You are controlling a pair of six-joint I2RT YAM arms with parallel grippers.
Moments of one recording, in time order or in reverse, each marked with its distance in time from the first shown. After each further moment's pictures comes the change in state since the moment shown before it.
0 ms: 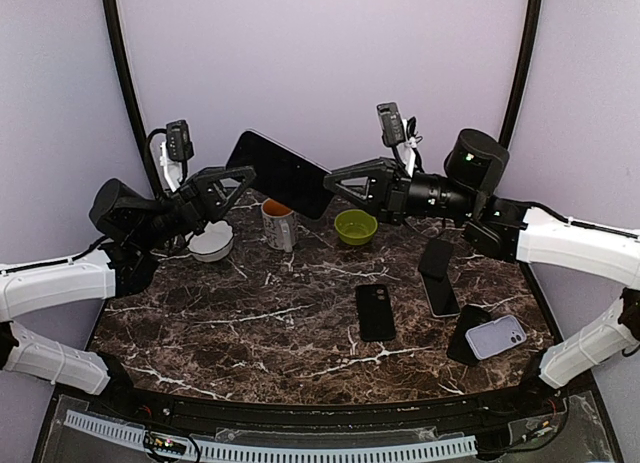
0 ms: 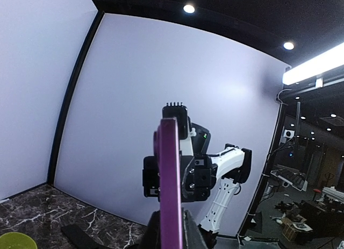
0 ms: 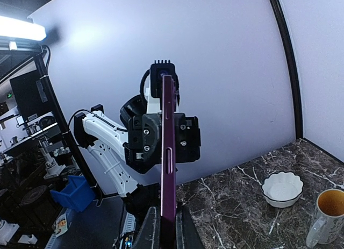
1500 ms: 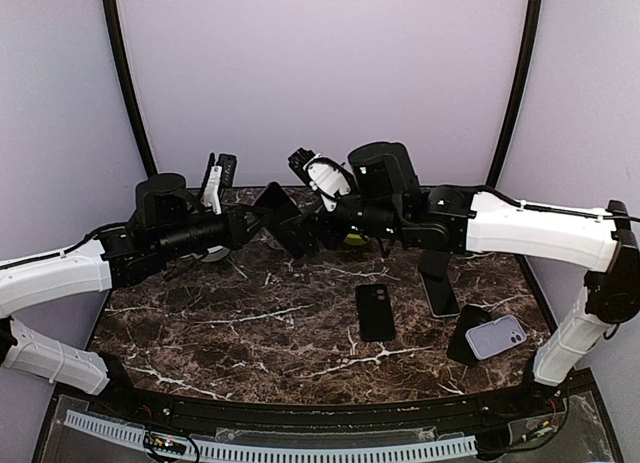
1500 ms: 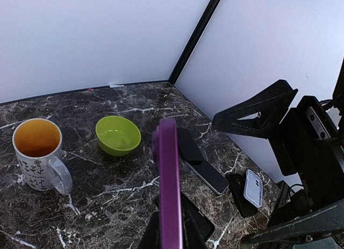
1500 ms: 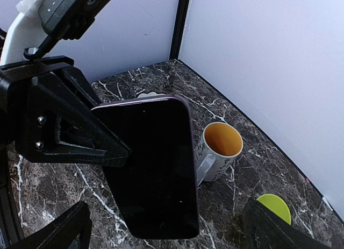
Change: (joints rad) left arm -0.090 -0.004 0.119 -0.853 -0.503 0.221; right arm 0.187 0.267 0.330 -0.618 0.804 -0.508
